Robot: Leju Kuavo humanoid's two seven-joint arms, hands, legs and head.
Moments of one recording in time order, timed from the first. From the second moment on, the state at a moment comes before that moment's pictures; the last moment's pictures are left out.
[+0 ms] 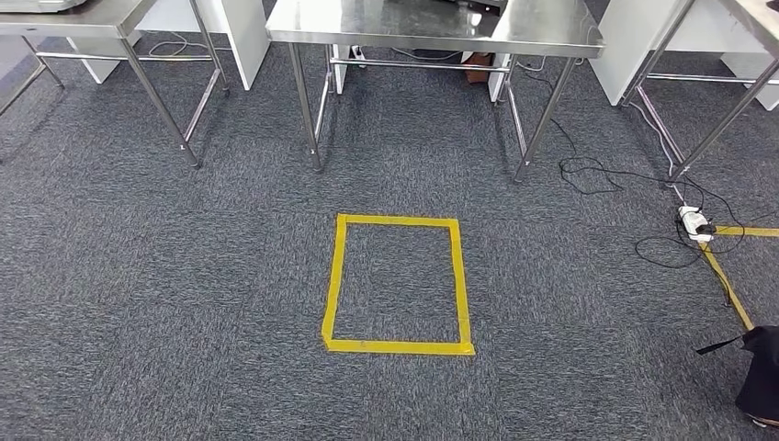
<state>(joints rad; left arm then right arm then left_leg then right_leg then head) -0.09 -0.20 1.38 -0.21 -0.79 0.45 -0.05 -0.03 0.03 0.01 -0.19 0.48 -0.53 0.28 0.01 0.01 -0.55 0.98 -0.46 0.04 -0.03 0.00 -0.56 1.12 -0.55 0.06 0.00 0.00</state>
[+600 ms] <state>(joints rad) -0.09 -0.19 1.33 -0.21 -0.83 0.44 -0.01 -0.03 0.06 -0.05 -0.18 0.42 -0.54 0.29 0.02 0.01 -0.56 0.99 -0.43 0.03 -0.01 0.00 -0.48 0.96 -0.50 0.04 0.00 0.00</state>
